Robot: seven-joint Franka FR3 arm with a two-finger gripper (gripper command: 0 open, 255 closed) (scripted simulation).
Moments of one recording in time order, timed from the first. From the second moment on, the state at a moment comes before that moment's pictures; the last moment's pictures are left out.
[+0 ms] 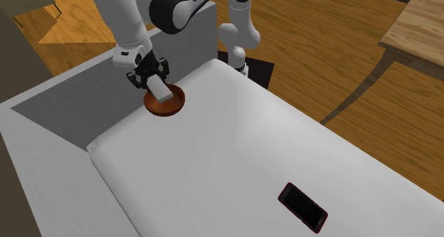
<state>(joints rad) -0.09 0.12 -0.21 -1.50 0.03 1.60 -1.28</state>
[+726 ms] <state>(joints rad) -0.15 0.05 -0.26 -1.64 0.03 1.67 -1.40</state>
